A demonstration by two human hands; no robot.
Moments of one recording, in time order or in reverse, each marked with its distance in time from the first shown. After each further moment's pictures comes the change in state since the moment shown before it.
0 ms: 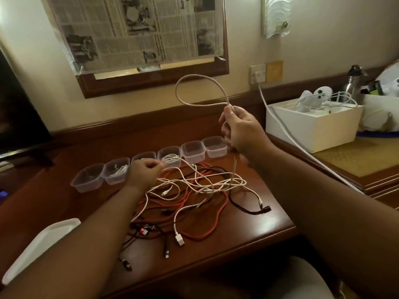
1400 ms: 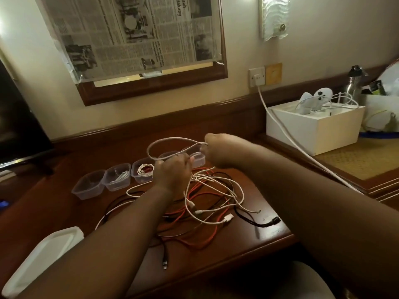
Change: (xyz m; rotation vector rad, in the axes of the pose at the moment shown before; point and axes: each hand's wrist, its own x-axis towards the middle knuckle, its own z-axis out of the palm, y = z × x) left_hand 0.000 0.054 0.046 0.500 -0.061 0.333; right_hand 0.017 -0.001 0.021 -1.323 -0.371 0.093
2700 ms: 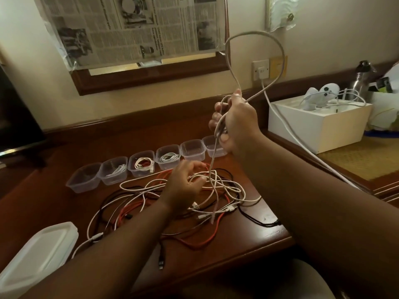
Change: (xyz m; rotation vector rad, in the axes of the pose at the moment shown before) left_hand -0.037 0.009 0.016 -0.751 -0.191 -0.045; right_hand 0.020 -0.004 -0.012 2.071 0.344 0.096
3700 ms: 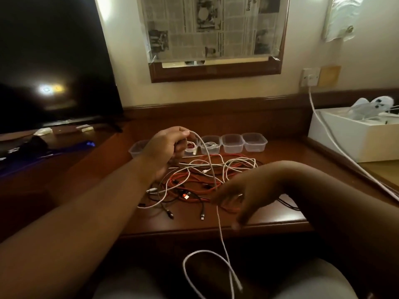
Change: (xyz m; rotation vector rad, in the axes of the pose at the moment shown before) left_hand -0.107 0.057 -0.139 -0.513 0.173 -0.211; right_hand -0.145 0.042 0.001 -2.022 -1.361 0.467
